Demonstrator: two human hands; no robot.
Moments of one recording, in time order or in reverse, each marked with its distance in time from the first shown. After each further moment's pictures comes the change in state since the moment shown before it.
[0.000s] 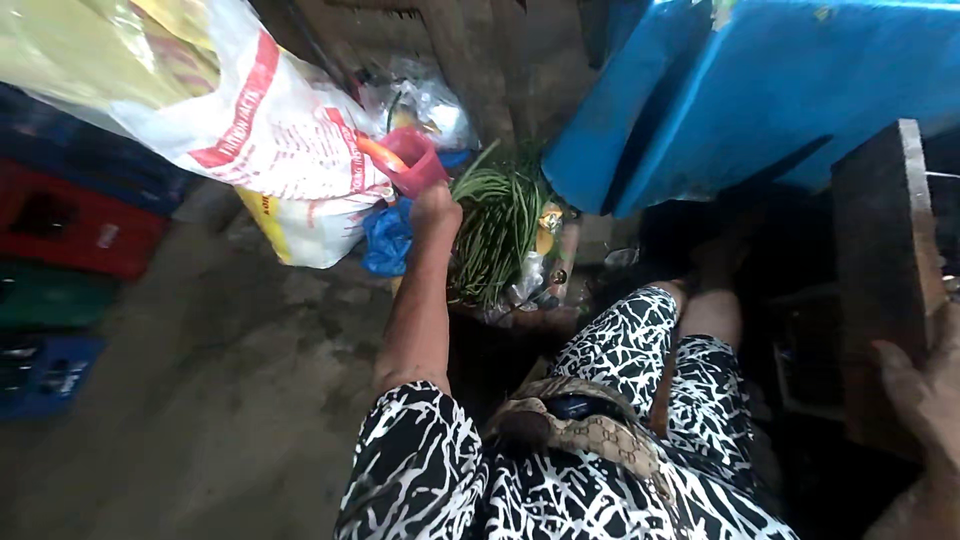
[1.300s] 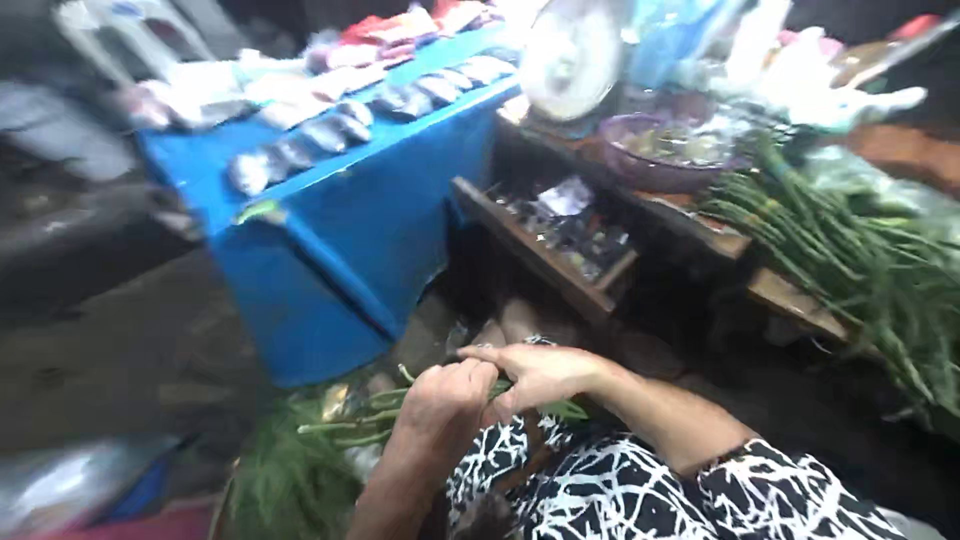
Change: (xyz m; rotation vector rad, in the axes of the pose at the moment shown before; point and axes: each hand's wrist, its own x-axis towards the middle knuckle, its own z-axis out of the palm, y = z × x) left_hand -0.256 0.196 0.007 -0.033 0.131 1.827; right_hand -0.088 -0.073 -0.011 0.875 -0.554 -0.562
